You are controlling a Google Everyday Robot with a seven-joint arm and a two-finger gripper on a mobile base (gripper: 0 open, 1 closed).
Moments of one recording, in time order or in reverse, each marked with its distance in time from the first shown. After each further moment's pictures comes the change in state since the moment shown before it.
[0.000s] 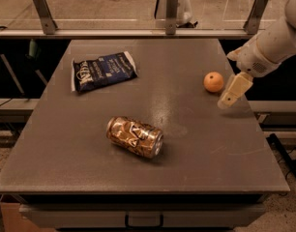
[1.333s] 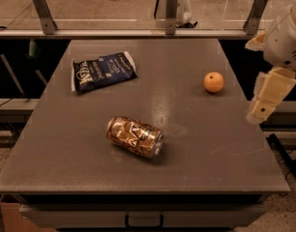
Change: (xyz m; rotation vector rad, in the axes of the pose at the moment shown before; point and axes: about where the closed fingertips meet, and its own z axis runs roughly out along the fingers) arm -0.030 0.103 -0.129 -0.007 0.195 -0.109
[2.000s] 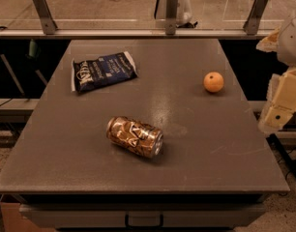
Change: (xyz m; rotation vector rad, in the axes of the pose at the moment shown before) arm 0.001 0.030 -0.031 -0.015 0.048 0.029
